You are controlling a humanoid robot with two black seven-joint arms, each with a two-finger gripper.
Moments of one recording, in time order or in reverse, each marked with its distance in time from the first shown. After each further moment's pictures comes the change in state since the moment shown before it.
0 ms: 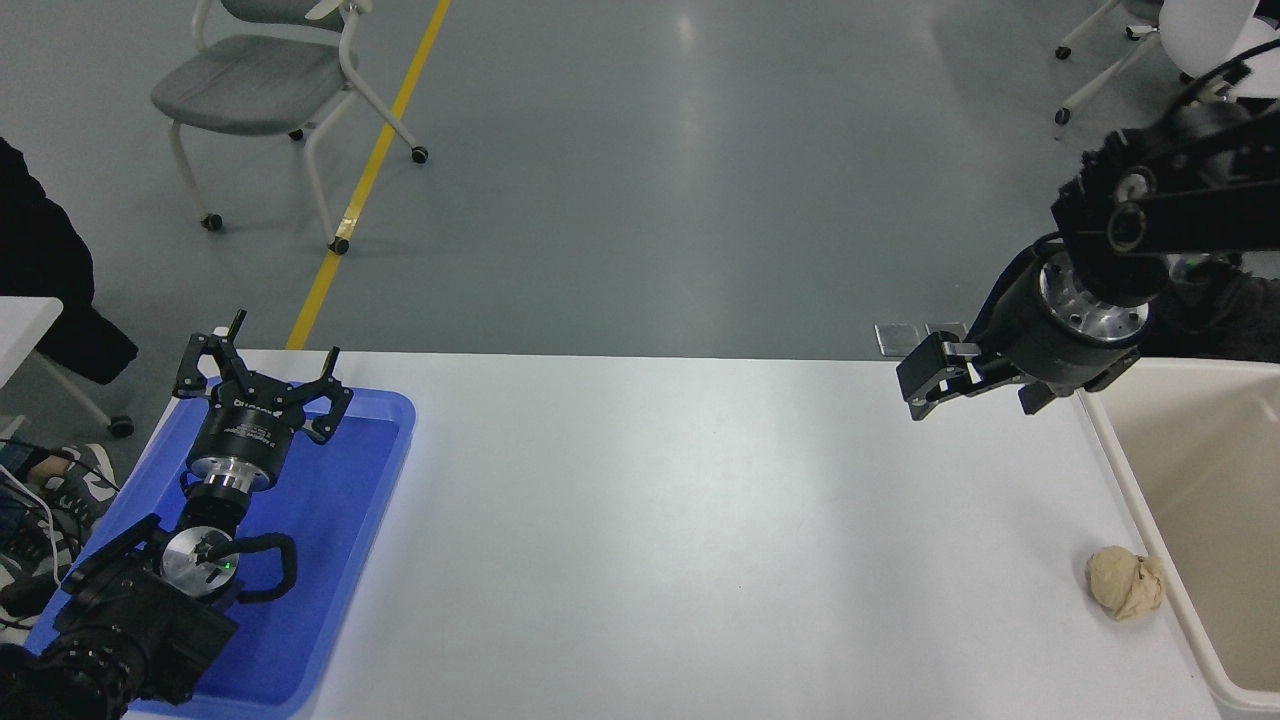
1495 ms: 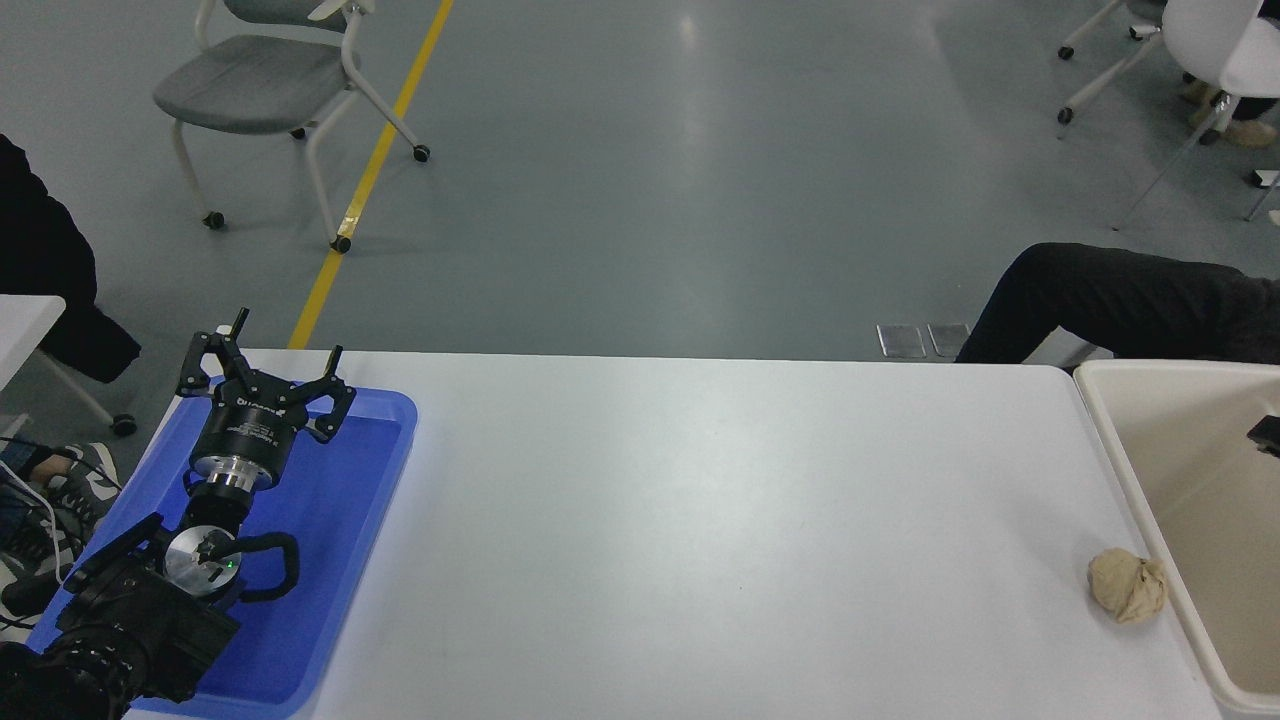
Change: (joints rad) left arm -0.004 -0.004 0.001 -0.002 0.000 0.000 0.003; right arm -1.173 -0.618 0.813 -0.774 -0.463 -0.422 0.032
